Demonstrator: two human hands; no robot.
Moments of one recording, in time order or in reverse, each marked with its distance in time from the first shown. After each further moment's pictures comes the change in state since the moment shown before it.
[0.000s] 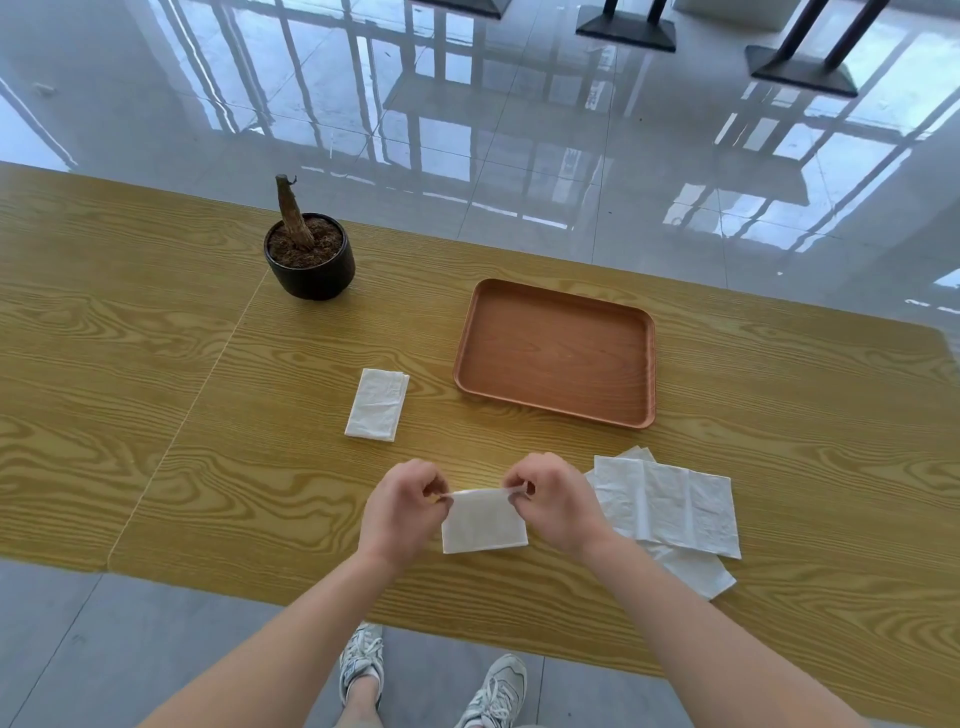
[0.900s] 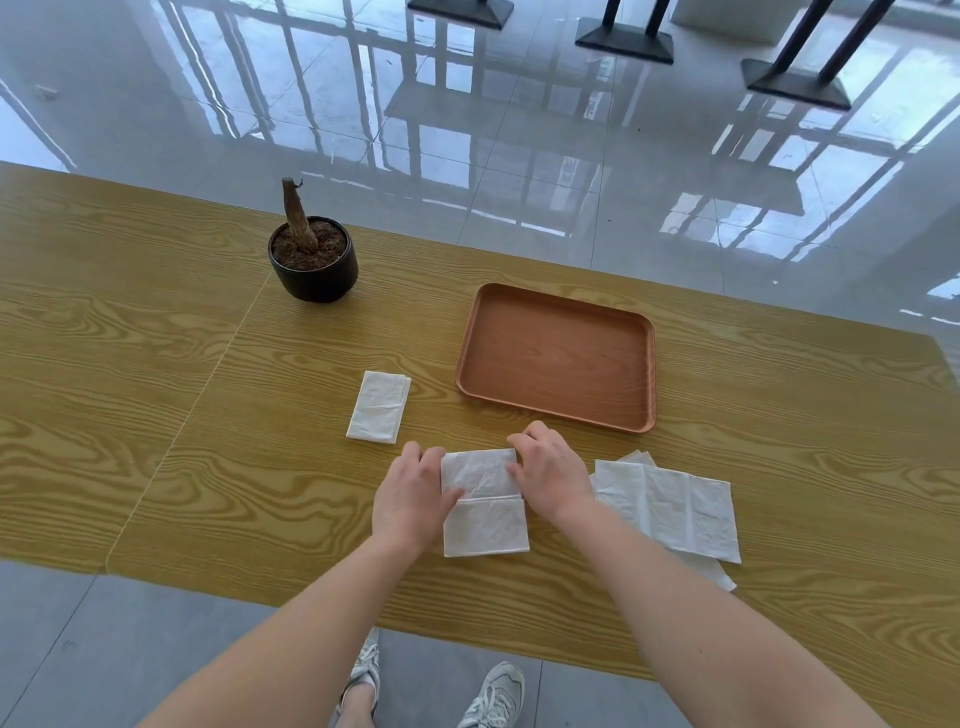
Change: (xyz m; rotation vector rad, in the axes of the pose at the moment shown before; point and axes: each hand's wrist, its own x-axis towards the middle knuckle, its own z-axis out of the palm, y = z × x) left_hand 0.021 0.004 0.012 0.298 -0.093 -0.130; right_hand 0.043 0.006 0.009 -0.269 -0.041 0.127
